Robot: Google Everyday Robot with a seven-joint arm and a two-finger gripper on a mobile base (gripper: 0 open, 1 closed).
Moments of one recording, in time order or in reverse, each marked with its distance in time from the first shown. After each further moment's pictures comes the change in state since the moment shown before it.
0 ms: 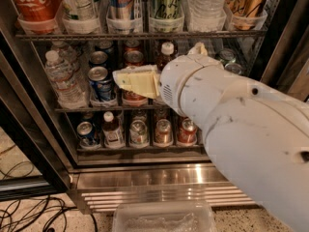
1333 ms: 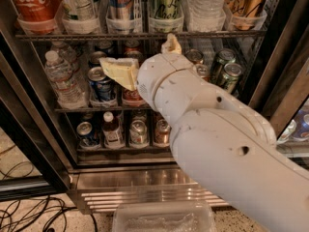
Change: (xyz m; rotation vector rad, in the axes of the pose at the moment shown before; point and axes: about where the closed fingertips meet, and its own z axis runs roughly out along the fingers) arm -0.018 0.026 0.033 -0.020 -0.174 -0.016
